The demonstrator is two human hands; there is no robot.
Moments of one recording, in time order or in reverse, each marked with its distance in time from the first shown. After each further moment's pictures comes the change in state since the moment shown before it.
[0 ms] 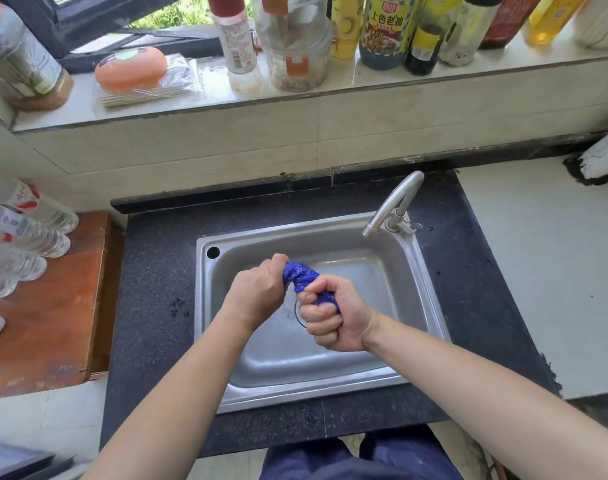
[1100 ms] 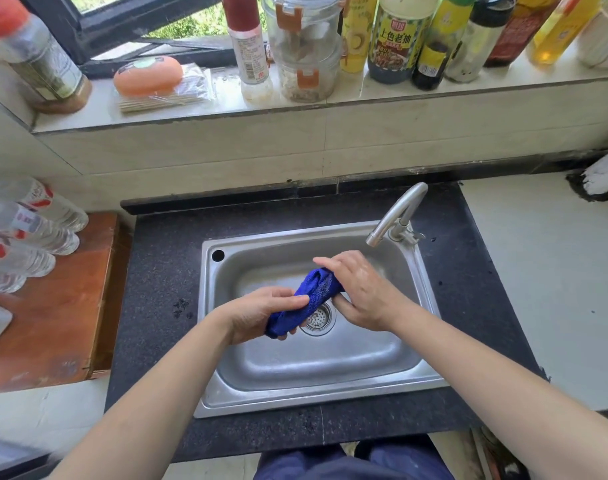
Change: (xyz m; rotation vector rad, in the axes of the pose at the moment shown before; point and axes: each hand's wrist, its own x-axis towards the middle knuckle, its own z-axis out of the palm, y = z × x) left_hand -0.002 0.017 -0.043 -1.377 -0.859 -0.778; right_hand -0.007 -0.029 -0.058 -1.919 0.482 -1.021
